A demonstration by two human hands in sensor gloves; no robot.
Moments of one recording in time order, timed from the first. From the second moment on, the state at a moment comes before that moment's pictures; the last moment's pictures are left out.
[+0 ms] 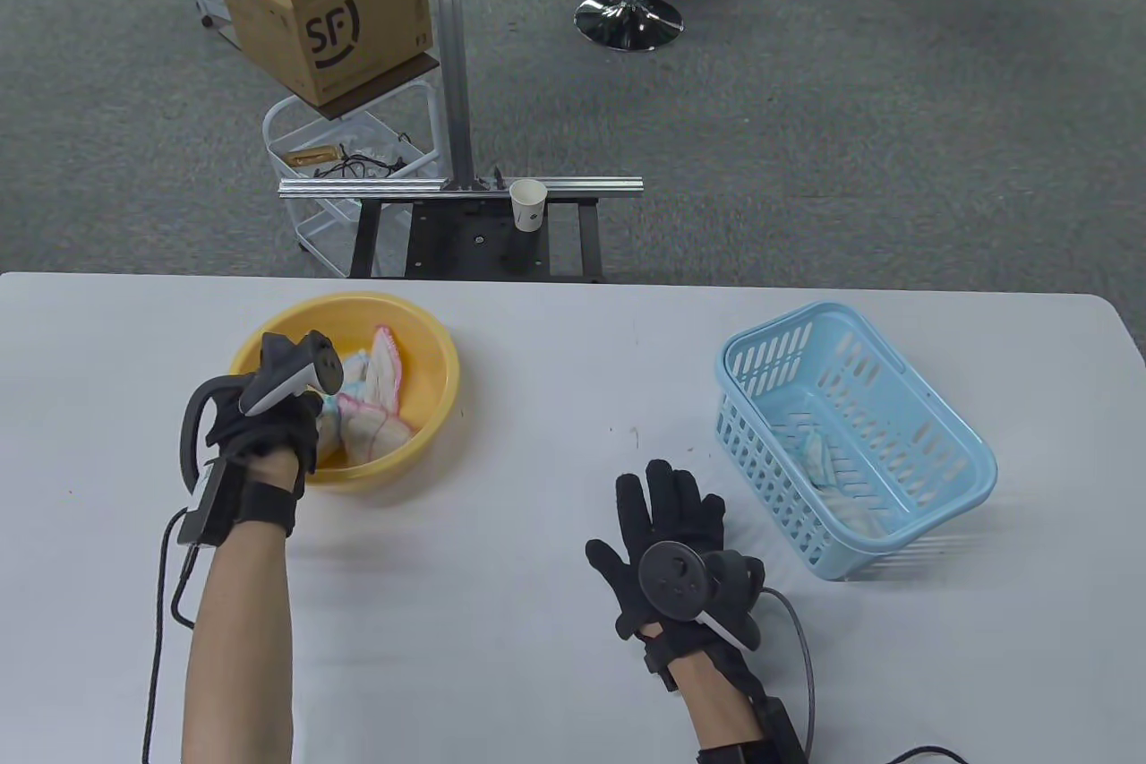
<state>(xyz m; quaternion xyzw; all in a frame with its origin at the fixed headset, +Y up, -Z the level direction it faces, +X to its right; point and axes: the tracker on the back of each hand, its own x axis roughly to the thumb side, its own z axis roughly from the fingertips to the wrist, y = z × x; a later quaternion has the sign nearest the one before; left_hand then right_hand) -0.313 -0.700 -0.451 -0.26 0.16 -0.09 0.95 0.104 -0.750 -0.304 0.14 -0.09 0.97 0.18</state>
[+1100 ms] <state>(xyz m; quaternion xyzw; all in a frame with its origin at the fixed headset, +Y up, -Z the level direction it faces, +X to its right) -0.298 -0.580 -0.395 0.00 0.08 0.07 0.99 0.100 -0.756 -0.306 0.14 -0.07 0.97 0.19</state>
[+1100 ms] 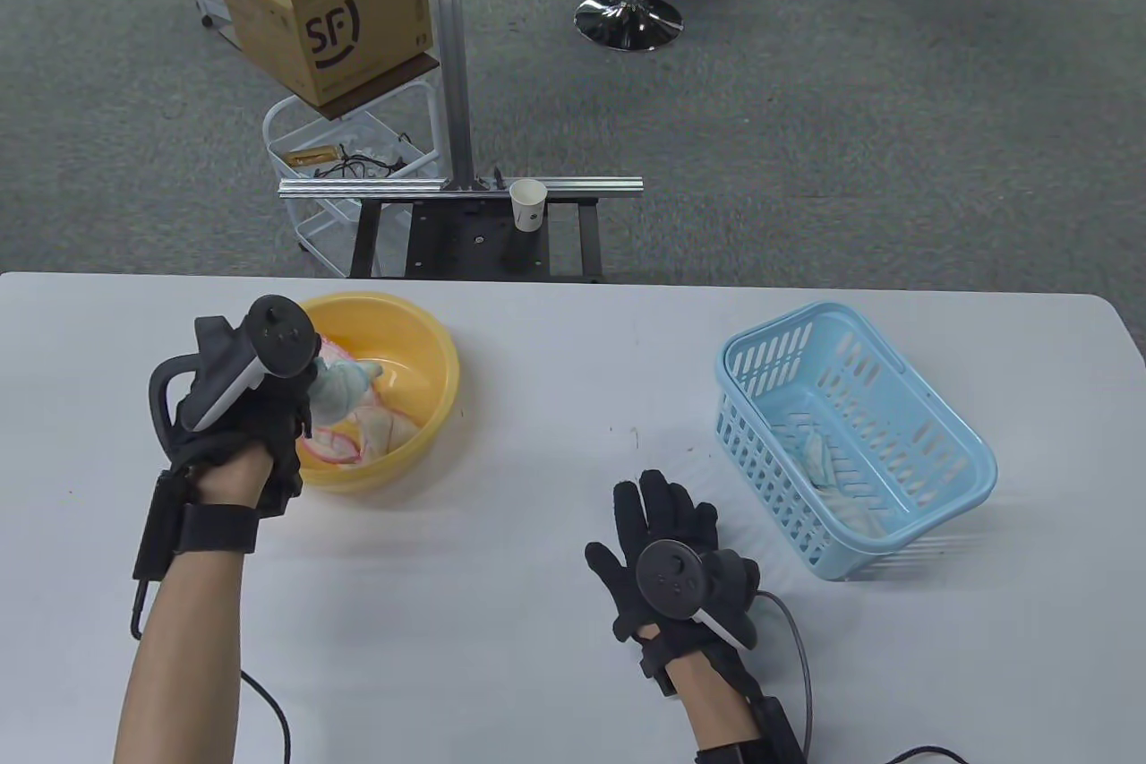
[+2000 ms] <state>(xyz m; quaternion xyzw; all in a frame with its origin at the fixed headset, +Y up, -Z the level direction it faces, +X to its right) -0.148 -0.581 -0.304 0.01 -0.13 0.26 0.96 0.072 -0.748 -0.297 0.25 -0.05 0.80 0.54</state>
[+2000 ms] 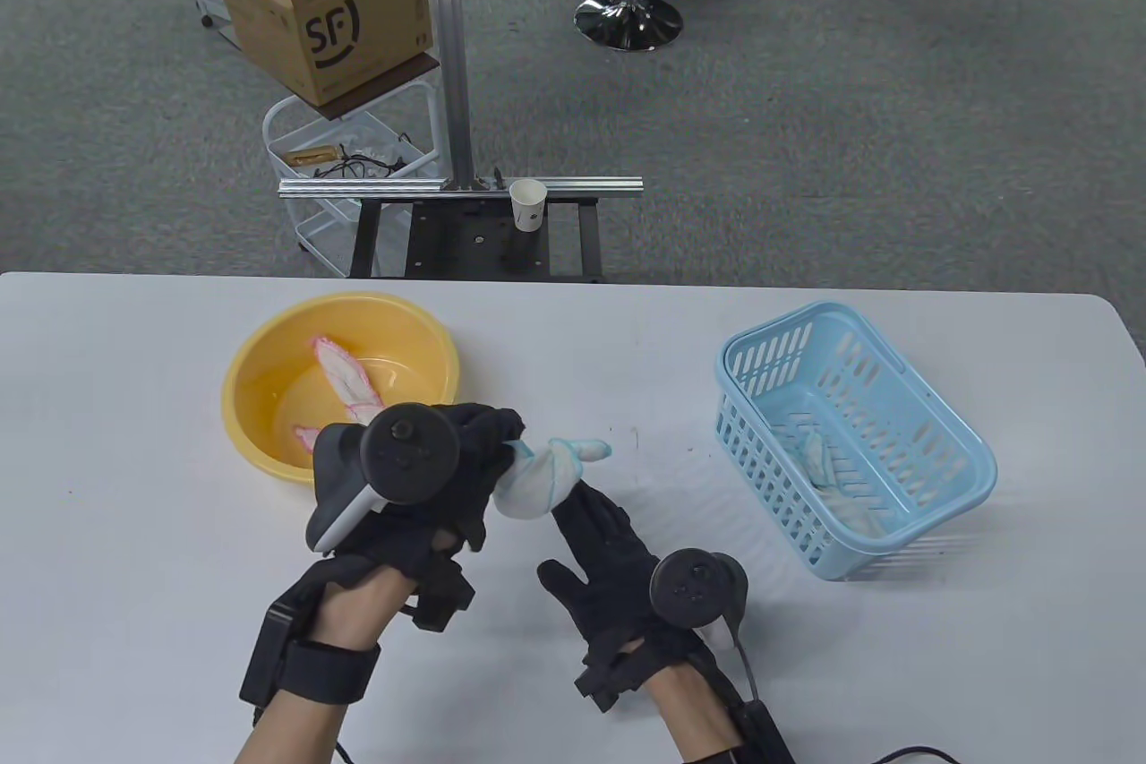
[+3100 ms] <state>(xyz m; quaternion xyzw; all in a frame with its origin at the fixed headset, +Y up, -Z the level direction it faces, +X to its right) -0.128 -0.784 -0.306 -0.32 -0.17 0.61 0.70 0.105 -0.731 -0.298 0.12 -0.18 0.71 0.67</state>
